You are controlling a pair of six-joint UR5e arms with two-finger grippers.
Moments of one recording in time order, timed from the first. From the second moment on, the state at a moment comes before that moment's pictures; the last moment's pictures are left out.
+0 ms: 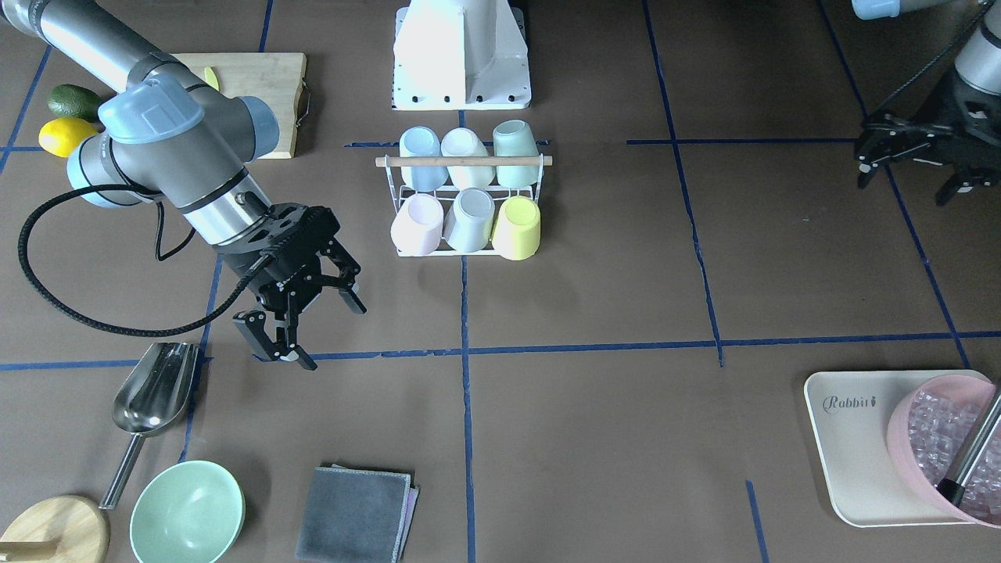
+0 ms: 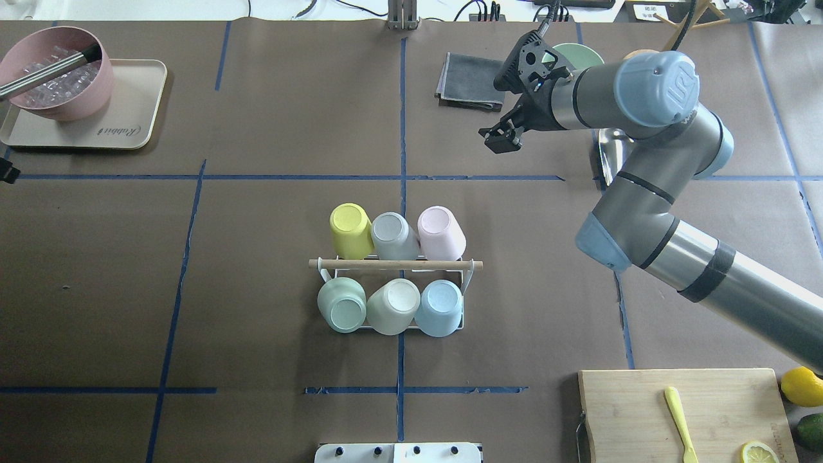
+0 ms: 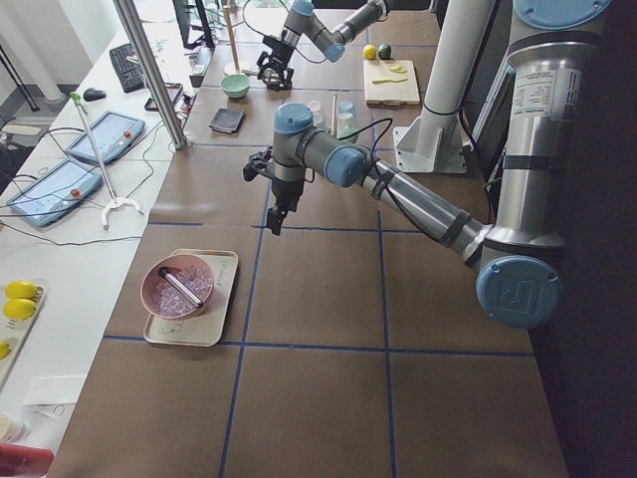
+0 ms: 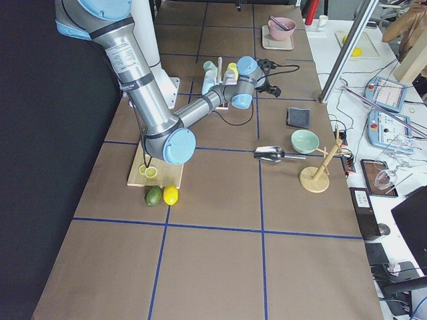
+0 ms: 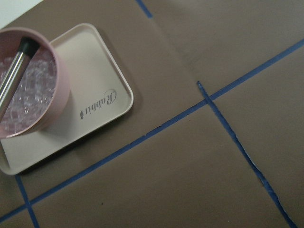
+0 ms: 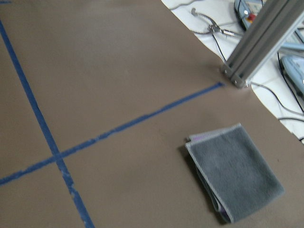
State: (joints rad) left arm -1.23 -1.61 -2.05 -1.47 -2.18 -0.22; right arm 0.80 -1.04 1.55 -0.88 1.83 0.15
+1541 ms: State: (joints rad) left arm -1.55 -1.55 -1.67 -1.47 -2.31 -0.11; right arm 1.11 -1.16 1.59 -1.49 2.18 0.14
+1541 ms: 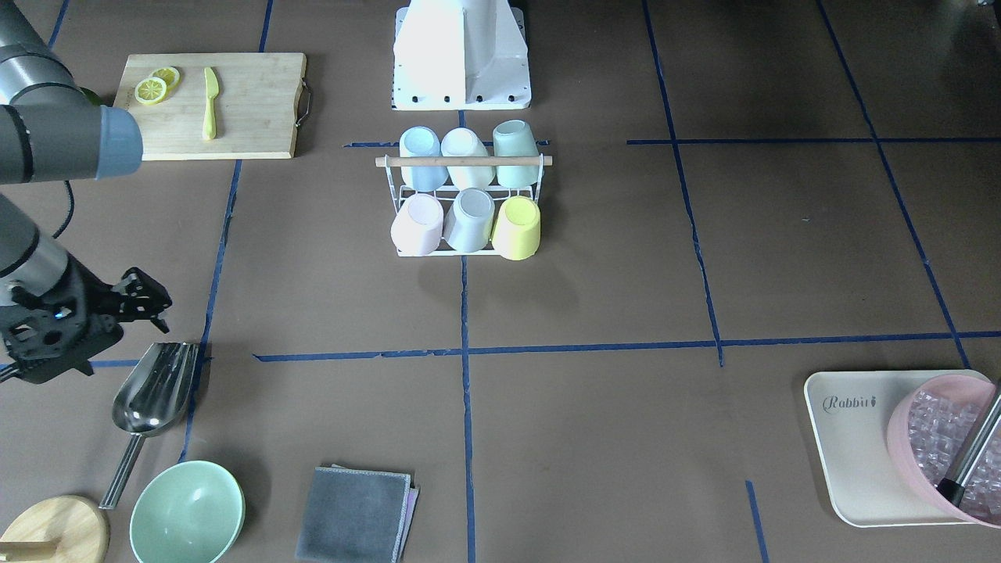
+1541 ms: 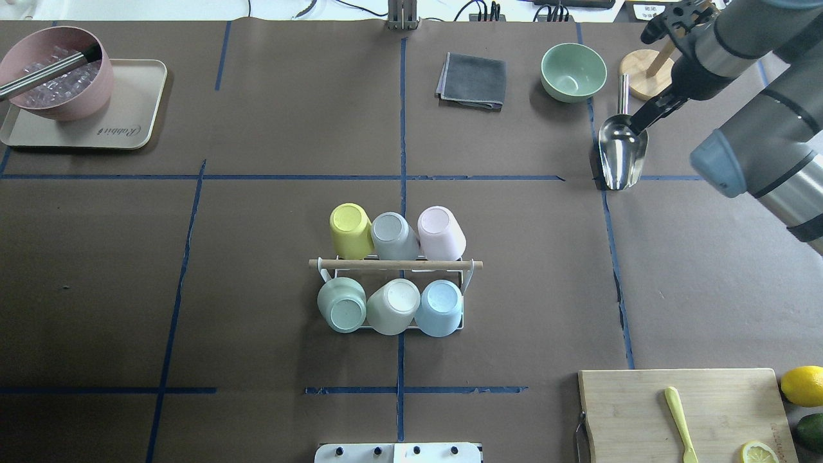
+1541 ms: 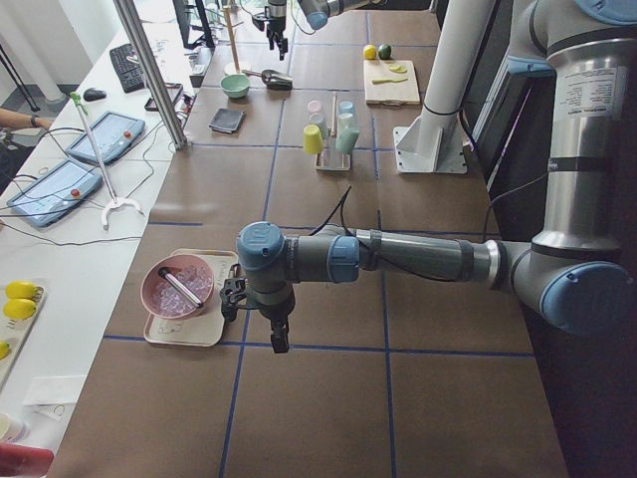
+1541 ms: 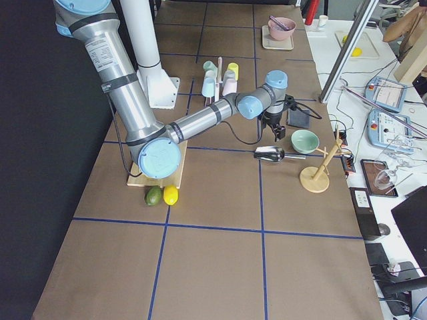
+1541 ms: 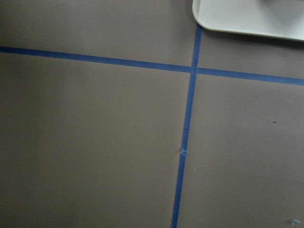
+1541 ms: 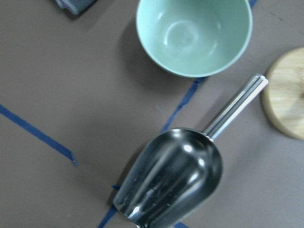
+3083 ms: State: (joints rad) left arm -1.54 -1.55 -1.68 -1.48 -2.38 -0.12; right arm 1.58 -1.74 1.79 -1.71 2.36 -0.04
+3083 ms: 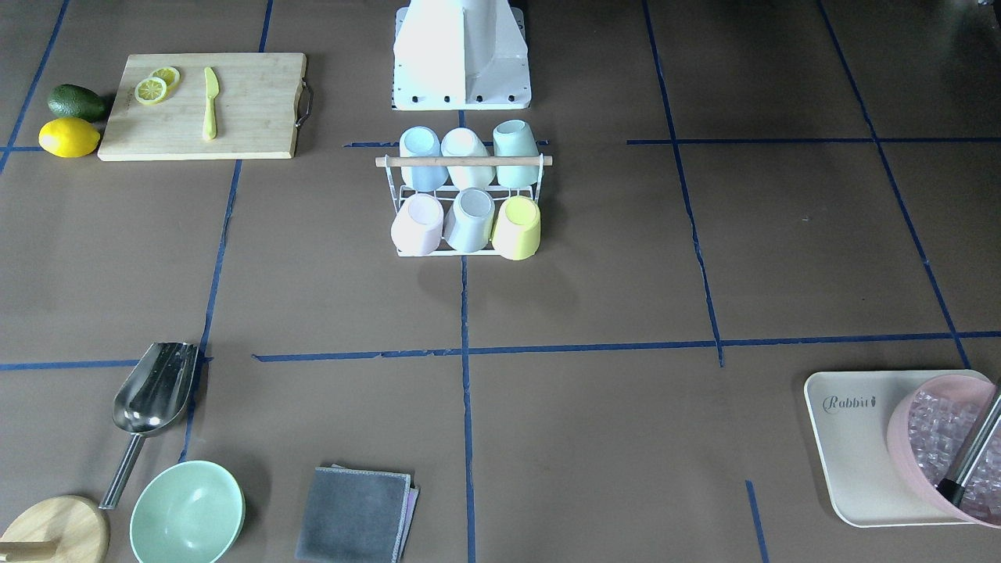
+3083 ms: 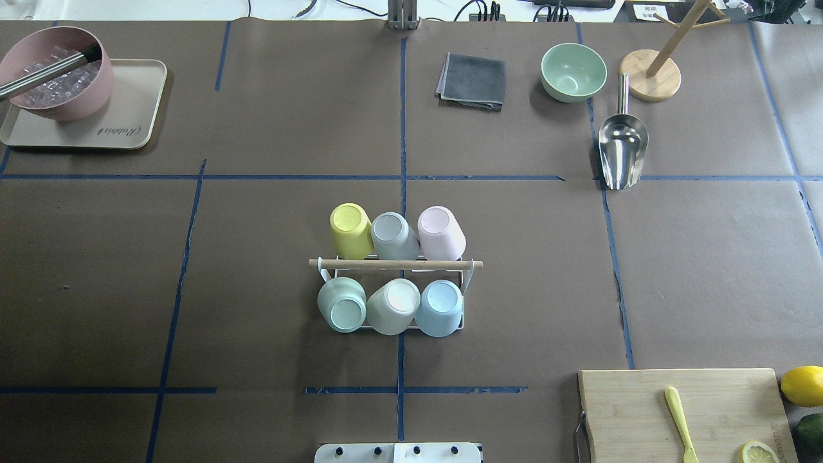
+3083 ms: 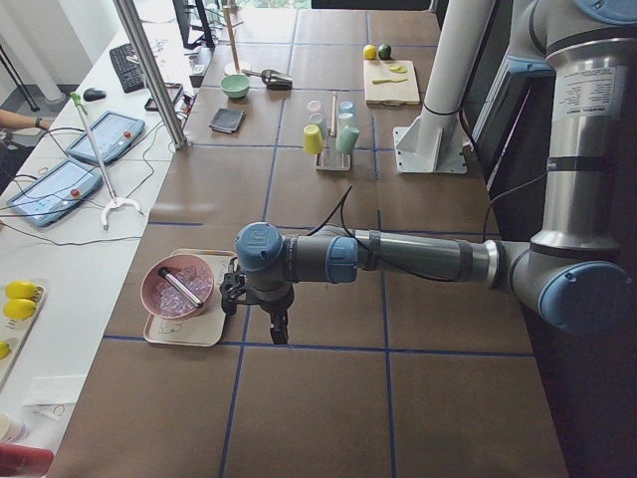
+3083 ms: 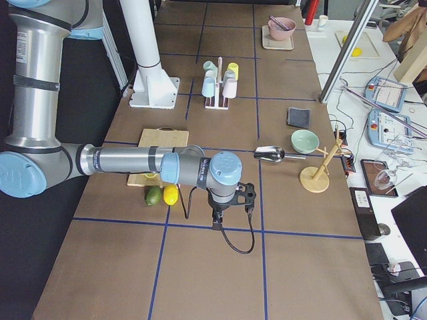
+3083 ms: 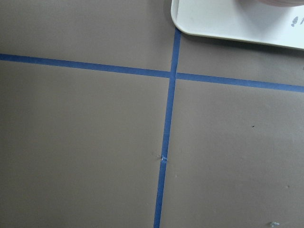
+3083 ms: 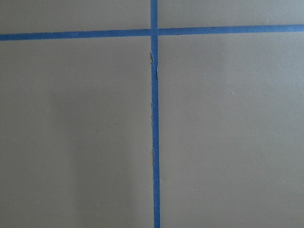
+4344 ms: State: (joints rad) left arm -1.54 -1.54 -1.68 -1.48 -2.38 -0.11; right arm 1.58 -1.75 1.78 -1.71 2.34 -0.04
